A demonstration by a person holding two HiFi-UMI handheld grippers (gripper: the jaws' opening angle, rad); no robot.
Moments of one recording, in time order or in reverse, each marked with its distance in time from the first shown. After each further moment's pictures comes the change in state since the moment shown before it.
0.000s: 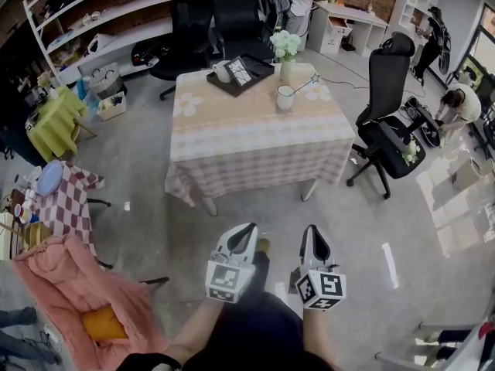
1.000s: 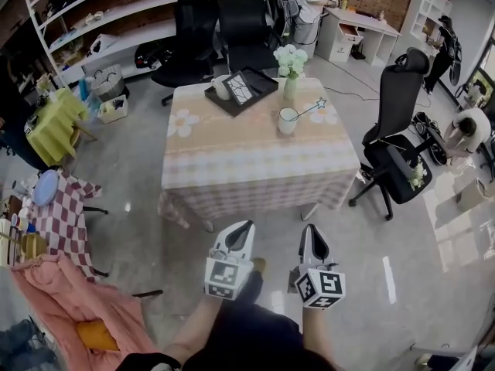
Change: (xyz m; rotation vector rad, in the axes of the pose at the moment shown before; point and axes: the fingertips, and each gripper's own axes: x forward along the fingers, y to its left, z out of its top) left arm 0.118 0.060 0.023 0.001 0.020 0.064; right arm 0.127 -0.042 0.029 0.006 0.015 0.059
